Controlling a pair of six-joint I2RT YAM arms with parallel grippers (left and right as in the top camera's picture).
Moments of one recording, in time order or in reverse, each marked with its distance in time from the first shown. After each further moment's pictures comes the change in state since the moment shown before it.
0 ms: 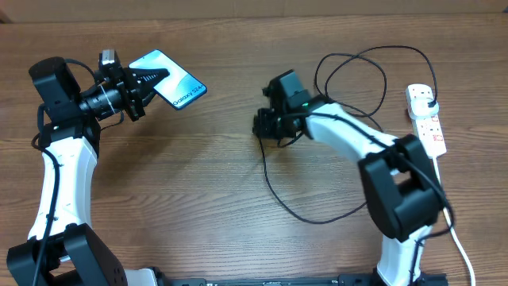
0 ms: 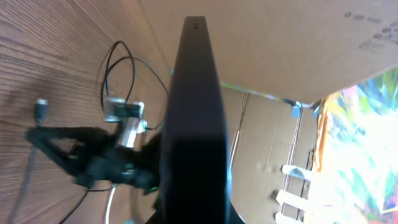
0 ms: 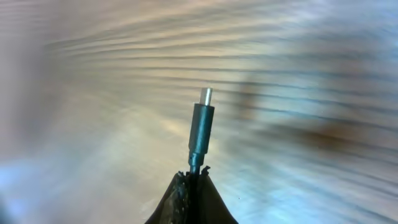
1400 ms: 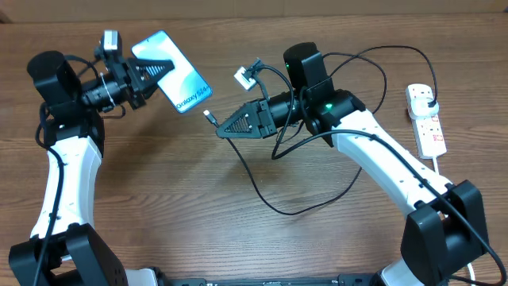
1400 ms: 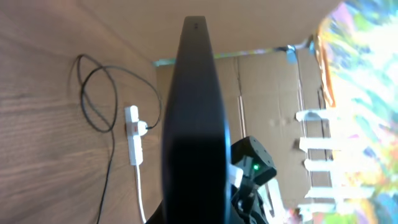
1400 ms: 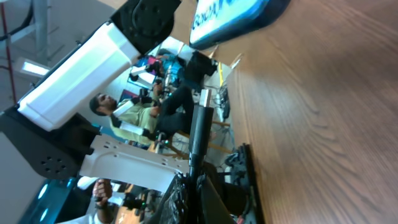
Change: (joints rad) left arm -0.025 0.000 -0.007 0.339 0.098 0.032; right arm 0.035 -0.264 0.000 0.228 -0.857 0.026
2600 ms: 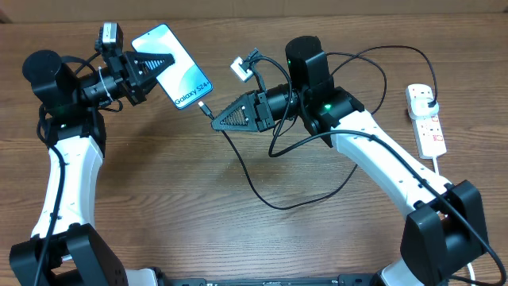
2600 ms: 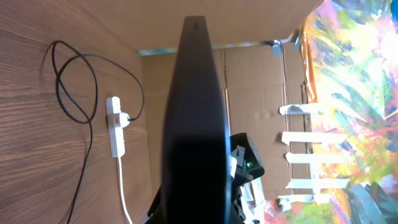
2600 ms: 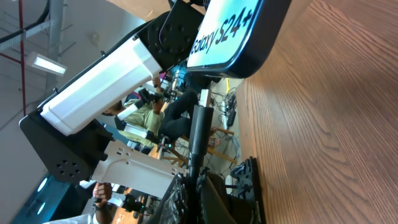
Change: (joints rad) left arm -0.015 0.000 0.001 0.156 0.035 -0.206; right arm 0.003 0.000 0.000 0.203 -0.016 0.139
